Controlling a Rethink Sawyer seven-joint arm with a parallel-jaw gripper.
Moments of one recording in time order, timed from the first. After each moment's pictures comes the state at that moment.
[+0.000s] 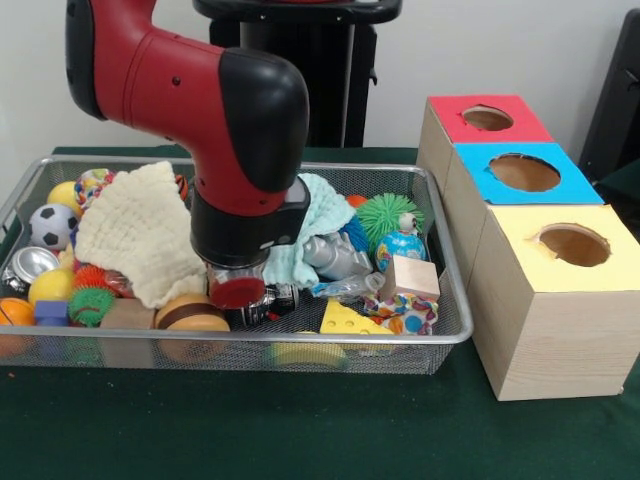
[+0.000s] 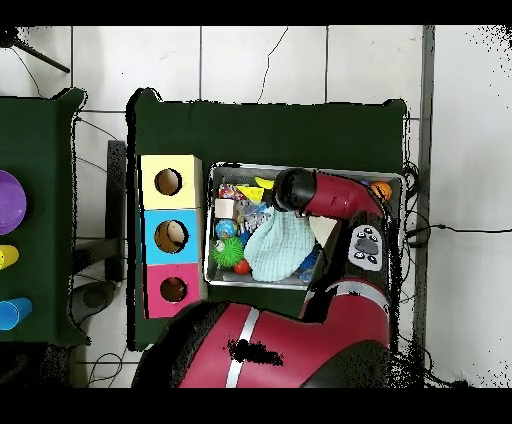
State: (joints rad) arm -0.22 -0.21 -0.22 1.21 -0.01 0.65 2.75
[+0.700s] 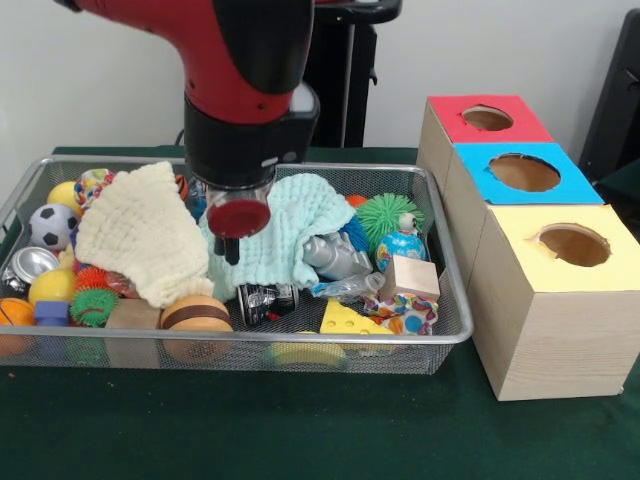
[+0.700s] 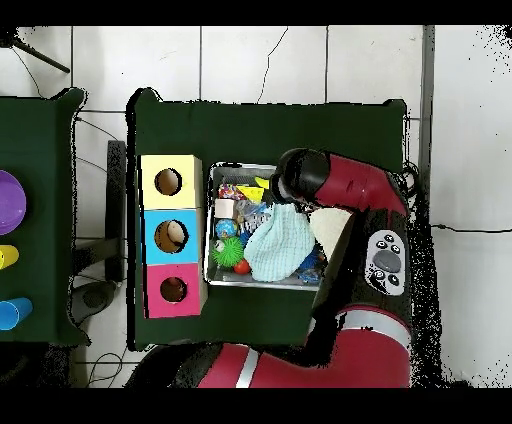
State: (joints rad) arm -0.22 -0.39 -0.21 1.22 -0.01 0.87 2.75
